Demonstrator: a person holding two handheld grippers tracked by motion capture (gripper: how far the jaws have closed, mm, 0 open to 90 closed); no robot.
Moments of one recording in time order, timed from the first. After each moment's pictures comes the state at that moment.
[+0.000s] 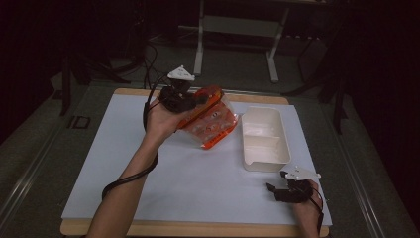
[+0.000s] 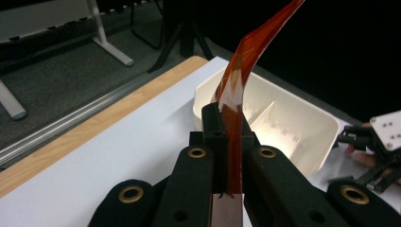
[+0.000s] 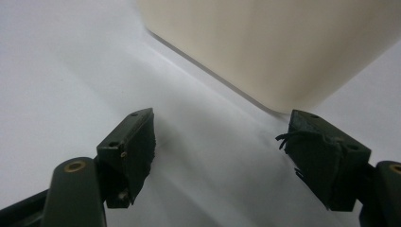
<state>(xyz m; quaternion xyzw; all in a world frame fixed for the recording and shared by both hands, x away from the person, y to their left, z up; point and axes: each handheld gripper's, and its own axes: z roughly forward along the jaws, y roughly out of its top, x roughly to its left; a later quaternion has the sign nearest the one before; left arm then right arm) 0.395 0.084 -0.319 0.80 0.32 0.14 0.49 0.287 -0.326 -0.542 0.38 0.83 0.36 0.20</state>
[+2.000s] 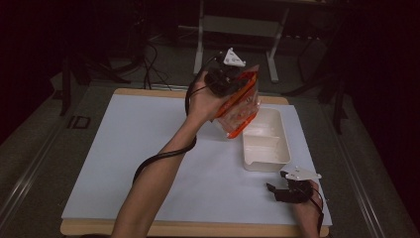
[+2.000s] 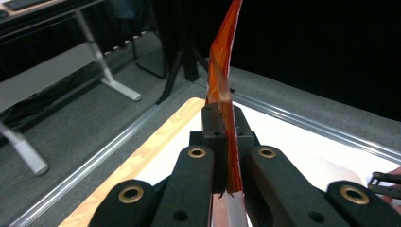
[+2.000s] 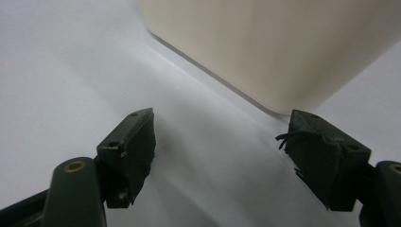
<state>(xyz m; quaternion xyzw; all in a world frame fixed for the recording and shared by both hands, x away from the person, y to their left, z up) 0.426 -0.021 -0.282 0.82 0.24 0.21 0.48 0.287 -0.326 -0.542 0.37 0.83 0.36 0.20</state>
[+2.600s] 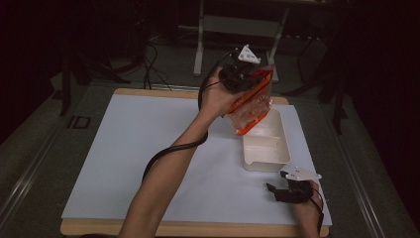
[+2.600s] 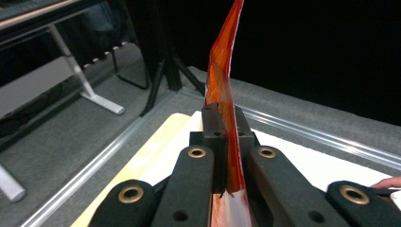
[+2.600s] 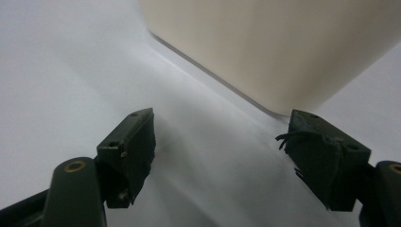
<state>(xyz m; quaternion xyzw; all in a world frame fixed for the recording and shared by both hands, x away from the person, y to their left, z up) 0.438 -0.050 -0.276 0.82 0.20 0.19 0.49 0.286 -0.326 -0.541 0.37 0.83 0.36 0.20</state>
